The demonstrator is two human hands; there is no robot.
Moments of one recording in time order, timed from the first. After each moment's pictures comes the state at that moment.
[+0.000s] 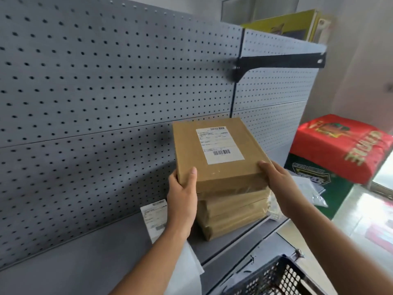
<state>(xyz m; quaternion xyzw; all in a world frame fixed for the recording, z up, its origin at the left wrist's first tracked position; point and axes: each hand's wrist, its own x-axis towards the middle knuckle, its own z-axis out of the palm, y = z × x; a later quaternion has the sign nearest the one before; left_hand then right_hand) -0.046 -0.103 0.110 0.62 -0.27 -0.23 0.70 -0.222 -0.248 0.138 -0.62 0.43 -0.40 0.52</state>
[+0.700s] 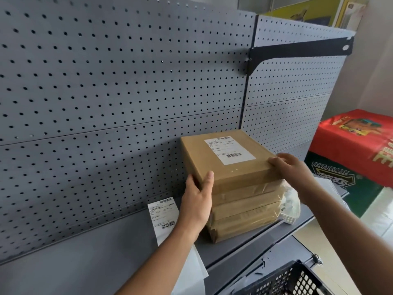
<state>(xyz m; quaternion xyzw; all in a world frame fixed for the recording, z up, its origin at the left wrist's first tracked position) -0.053 -0.124 0.099 0.69 -0.33 -0.24 0.60 -0.223 -0.318 0.133 -0.69 0.48 -0.35 0.41</state>
